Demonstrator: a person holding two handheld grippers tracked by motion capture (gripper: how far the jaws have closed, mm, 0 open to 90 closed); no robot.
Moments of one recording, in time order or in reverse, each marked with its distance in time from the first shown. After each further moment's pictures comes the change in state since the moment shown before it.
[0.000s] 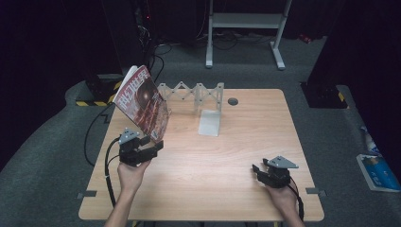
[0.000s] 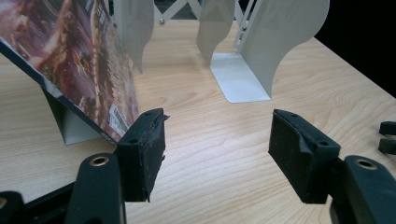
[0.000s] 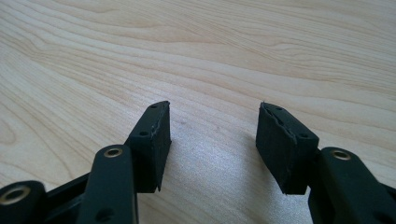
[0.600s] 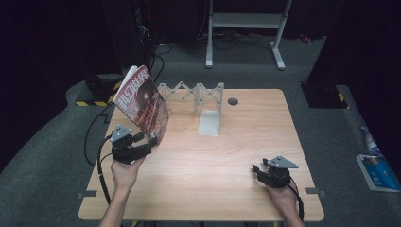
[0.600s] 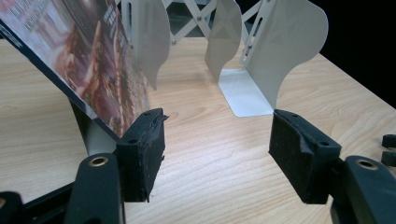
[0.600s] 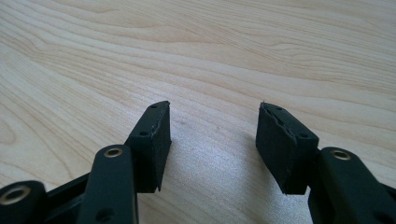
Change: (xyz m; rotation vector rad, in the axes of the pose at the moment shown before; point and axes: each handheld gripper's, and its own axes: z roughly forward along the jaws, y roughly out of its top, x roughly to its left) left arm 0.008 0.012 -0.018 -0.045 0.021 0.000; right arm 0.000 0.000 0.000 0.001 0.000 -0.001
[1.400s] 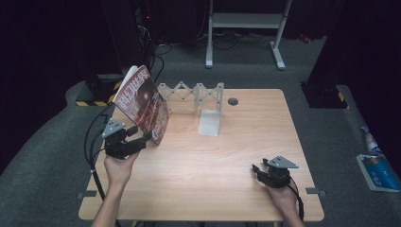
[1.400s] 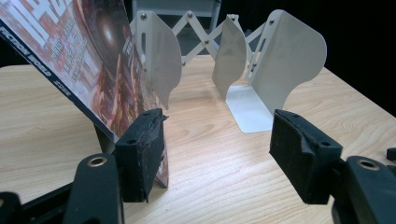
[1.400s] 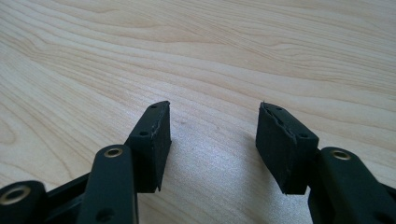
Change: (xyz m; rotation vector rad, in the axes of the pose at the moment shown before) left arm 0.003 0.021 -0.016 -0.038 0.028 0.021; right arm 0.000 0.000 0.000 0.000 0.000 -0.001
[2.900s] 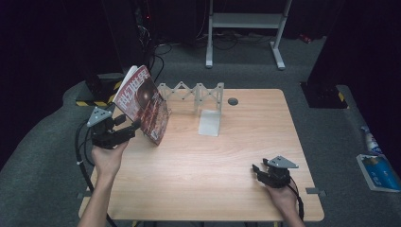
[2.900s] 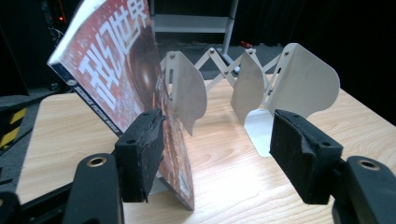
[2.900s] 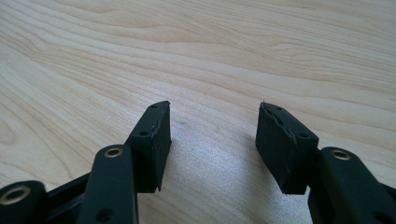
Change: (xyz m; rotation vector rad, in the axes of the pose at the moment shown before) left arm 0.014 0.036 -0.021 -0.050 0.056 0.020; right arm 0.000 0.000 0.000 0.000 0.001 0.003
